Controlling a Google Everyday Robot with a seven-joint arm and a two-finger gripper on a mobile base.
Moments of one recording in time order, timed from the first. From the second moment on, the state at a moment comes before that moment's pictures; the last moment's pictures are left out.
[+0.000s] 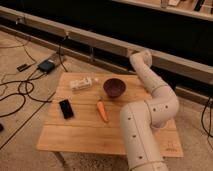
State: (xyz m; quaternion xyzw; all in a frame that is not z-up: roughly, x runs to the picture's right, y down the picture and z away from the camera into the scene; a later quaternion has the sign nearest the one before) arm 0.308 -0.009 1.014 -0.09 0.37 0.65 0.66
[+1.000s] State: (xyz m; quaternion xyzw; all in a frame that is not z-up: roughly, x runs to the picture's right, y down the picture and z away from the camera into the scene) arm 0.275 0.019 0.989 -0.15 0.42 0.63 0.64
